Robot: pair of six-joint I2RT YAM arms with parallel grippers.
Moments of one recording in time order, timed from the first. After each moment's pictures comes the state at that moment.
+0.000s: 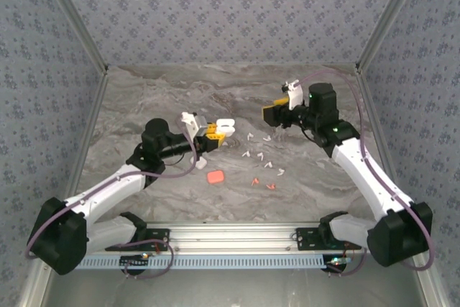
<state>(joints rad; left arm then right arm) -0.58 1.11 0.58 0.44 0.65 0.01 0.31 1.21 1.01 -0.32 -0.41 0.10</state>
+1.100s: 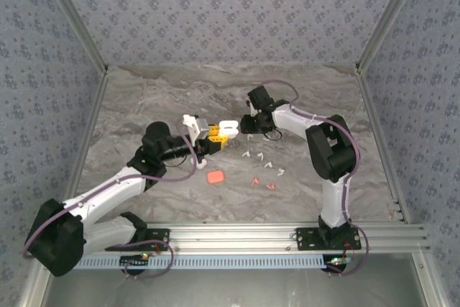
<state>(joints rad) -0.62 1.10 0.58 0.49 0.64 -0.01 0.50 1.99 1.37 -0.48 -0.12 0.34</state>
